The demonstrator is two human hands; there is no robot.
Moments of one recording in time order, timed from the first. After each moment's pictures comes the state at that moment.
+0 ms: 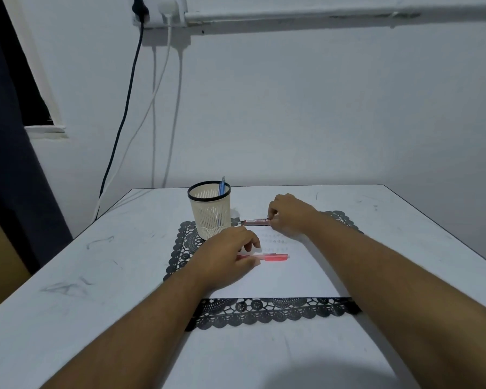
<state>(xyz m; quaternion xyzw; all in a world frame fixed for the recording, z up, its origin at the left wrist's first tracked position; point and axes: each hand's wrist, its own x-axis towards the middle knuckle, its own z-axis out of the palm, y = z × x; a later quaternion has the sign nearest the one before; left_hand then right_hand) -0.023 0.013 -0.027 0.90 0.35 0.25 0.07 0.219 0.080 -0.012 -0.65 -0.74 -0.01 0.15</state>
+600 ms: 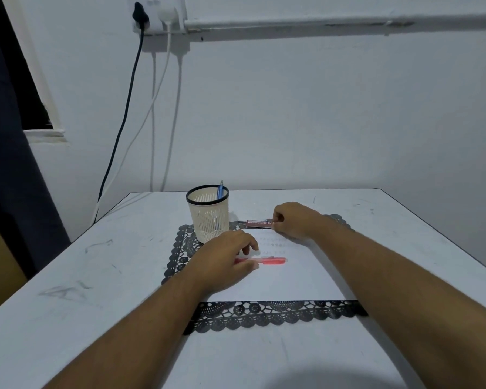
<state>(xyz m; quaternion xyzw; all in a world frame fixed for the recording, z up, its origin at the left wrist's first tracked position) -0.023 0.008 -0.022 0.90 0.36 0.25 0.07 0.233 0.071 -0.006 -0.67 -0.73 0.03 0.14</state>
